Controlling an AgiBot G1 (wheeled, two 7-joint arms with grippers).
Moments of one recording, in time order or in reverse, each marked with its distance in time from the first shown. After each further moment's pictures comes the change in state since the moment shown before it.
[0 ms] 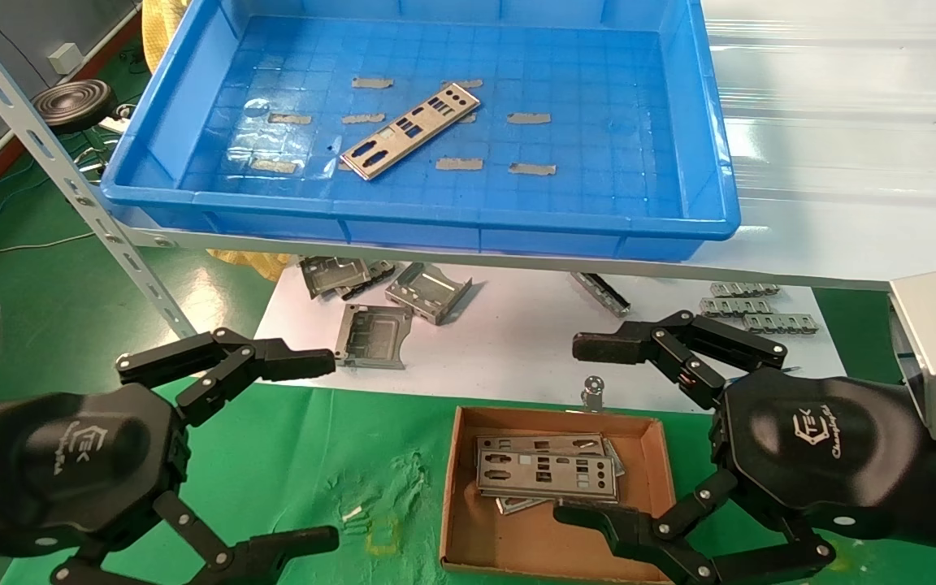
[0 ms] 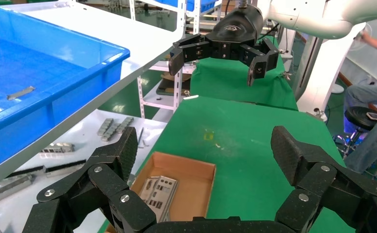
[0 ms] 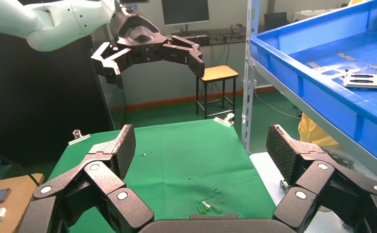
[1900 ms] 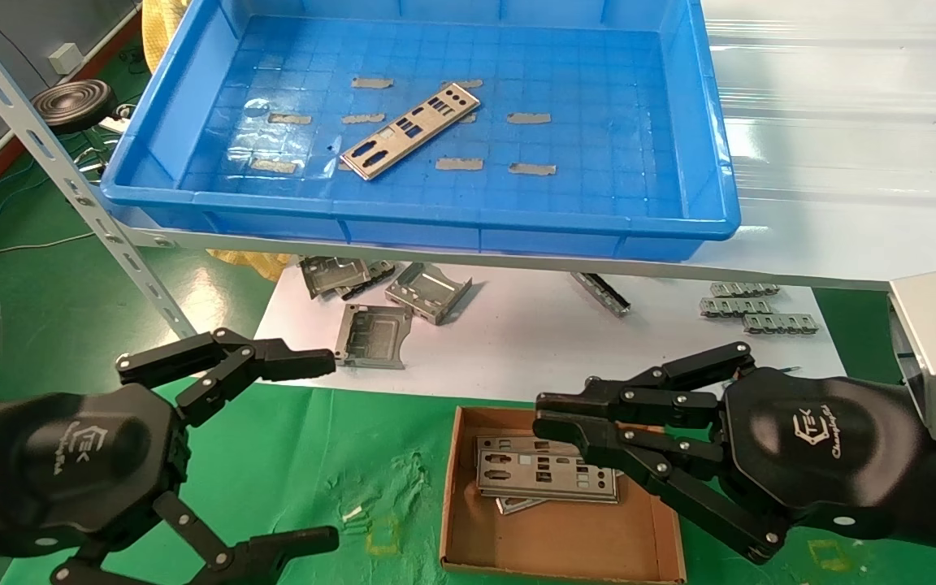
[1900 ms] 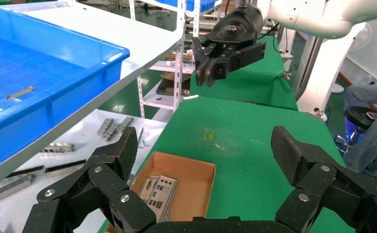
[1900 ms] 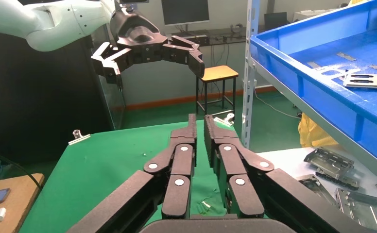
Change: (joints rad) left arm -0.076 0.022 0.021 0.011 0.066 -0.038 -0.030; right arm 0.000 0.000 0.000 0.000 0.000 0.000 0.000
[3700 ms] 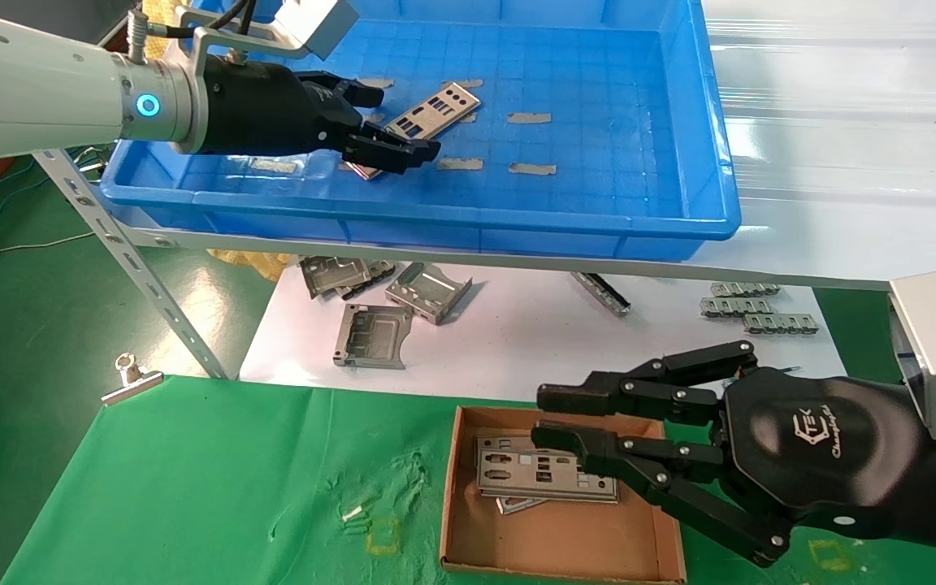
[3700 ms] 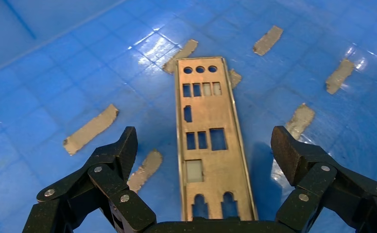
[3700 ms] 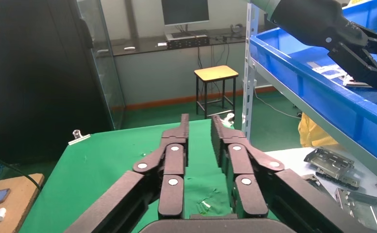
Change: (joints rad) left arm -0.884 0.688 0.332 1.221 0.643 -0.361 0.133; right arm 0.000 0.000 0.000 0.000 0.000 0.000 0.000
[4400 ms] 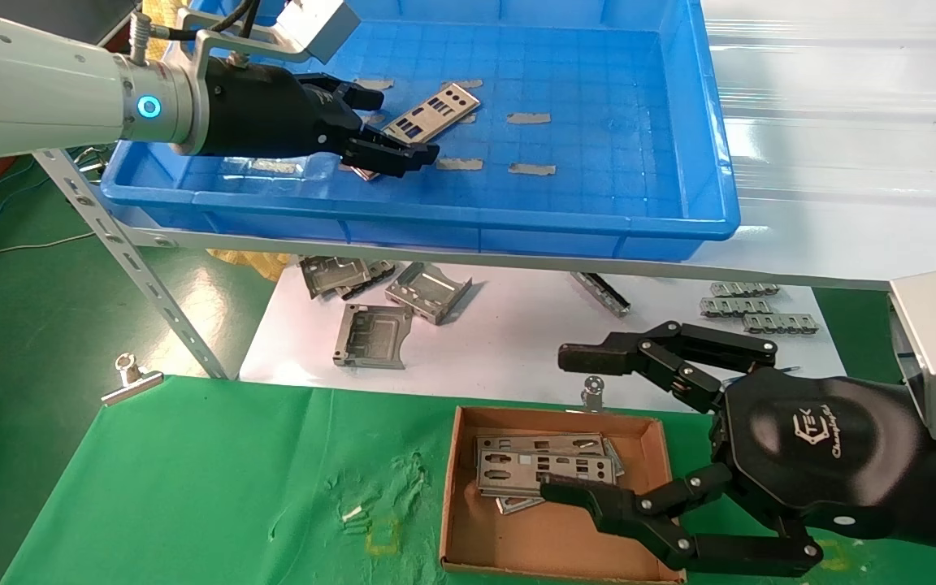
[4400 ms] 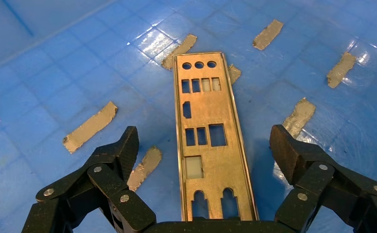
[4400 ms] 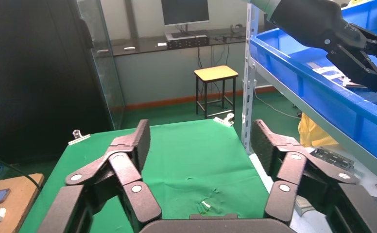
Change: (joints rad) left arm -0.006 0.011 0.016 0.015 0.019 -0.010 0.001; right arm 0.000 0.000 0.000 0.000 0.000 0.000 0.000
